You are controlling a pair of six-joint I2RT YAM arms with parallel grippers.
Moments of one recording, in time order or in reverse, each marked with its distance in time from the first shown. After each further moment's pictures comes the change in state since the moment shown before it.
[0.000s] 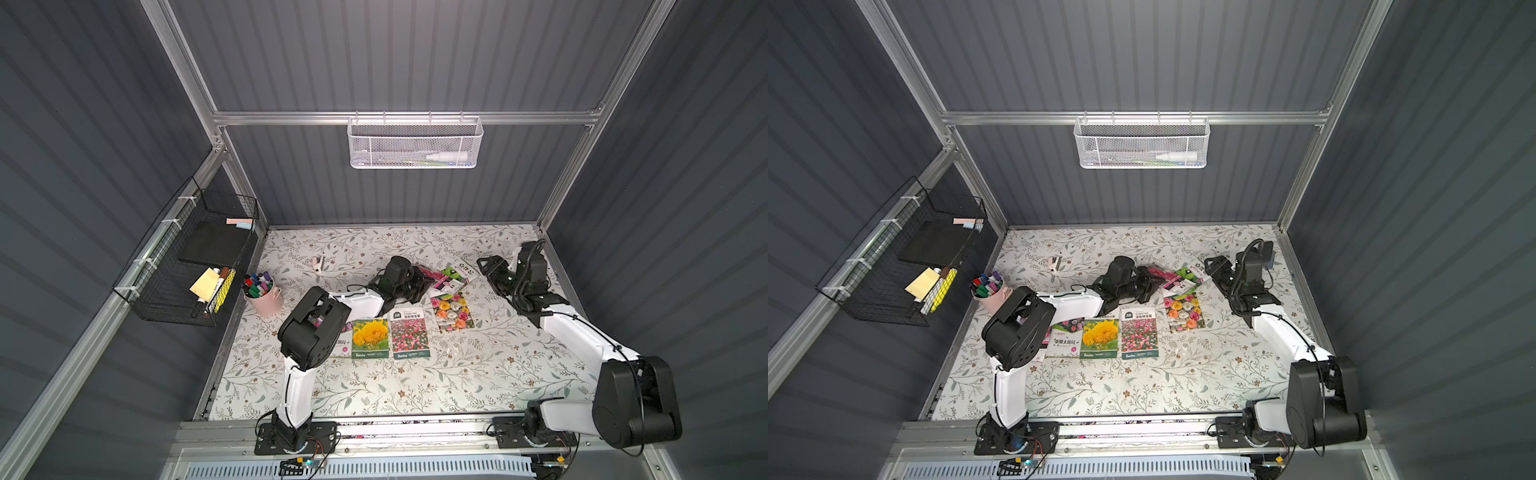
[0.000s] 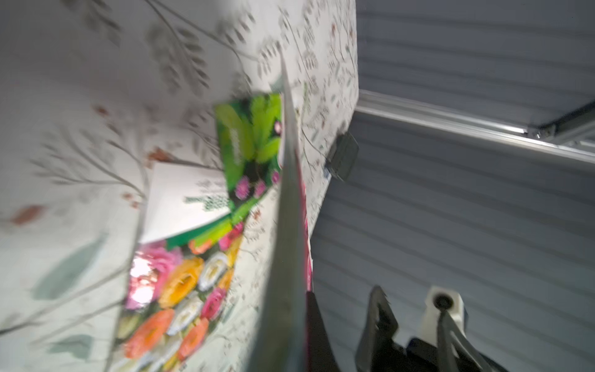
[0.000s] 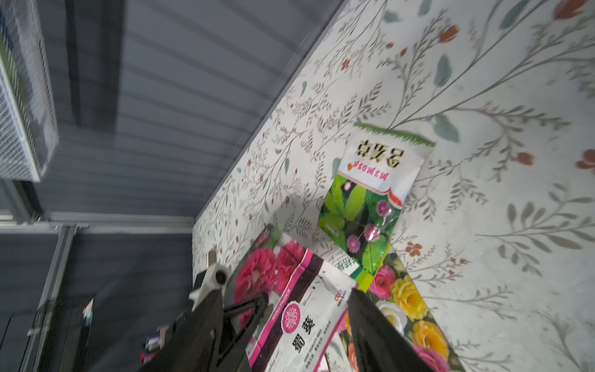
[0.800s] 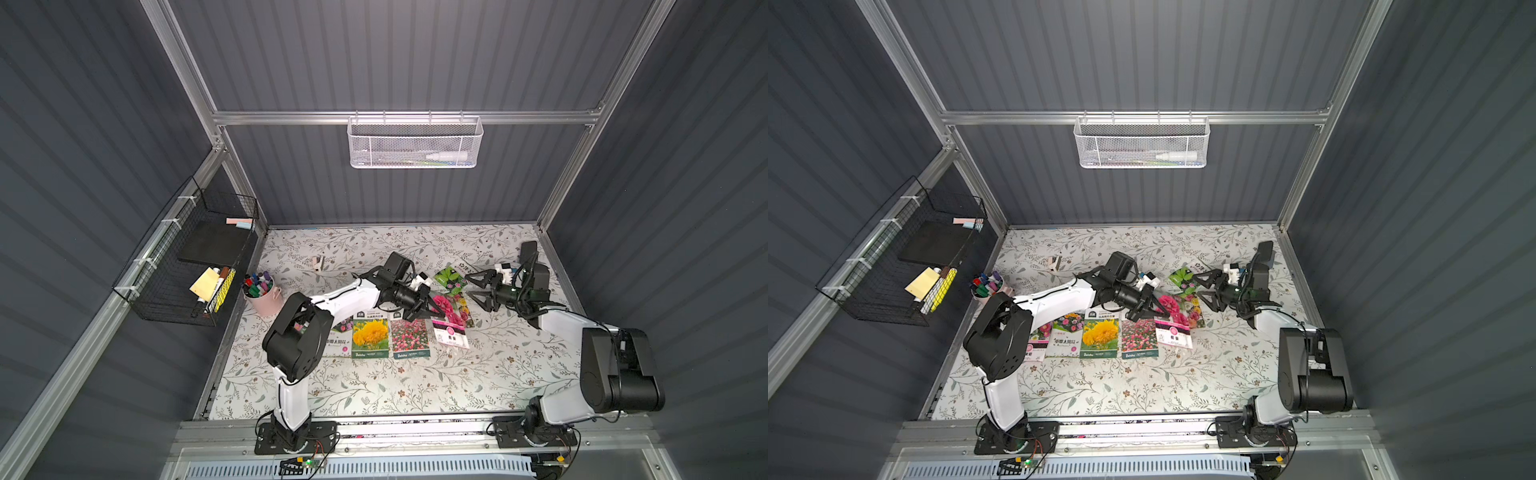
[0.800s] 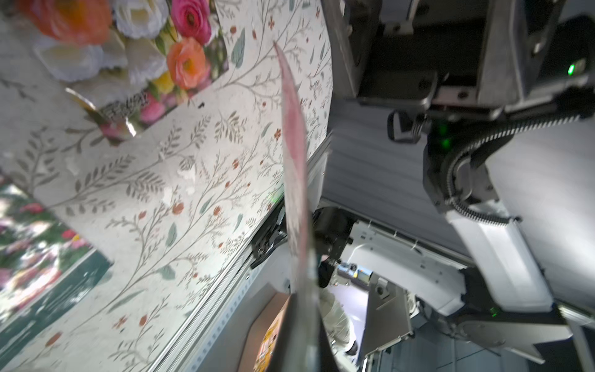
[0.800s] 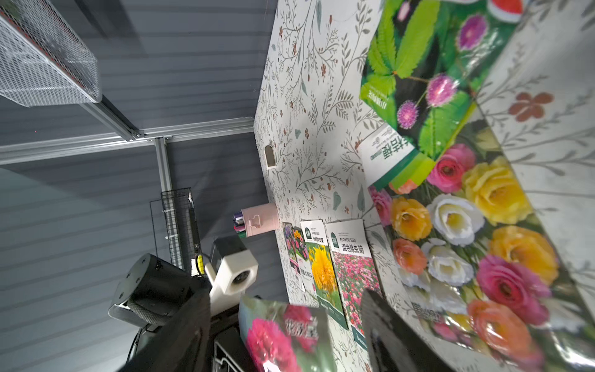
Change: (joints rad) left arm -0.006 -0.173 0.071 -0.828 0.571 0.776; right arm -0.133 0.170 -0.155 0.281 -0.583 0.218
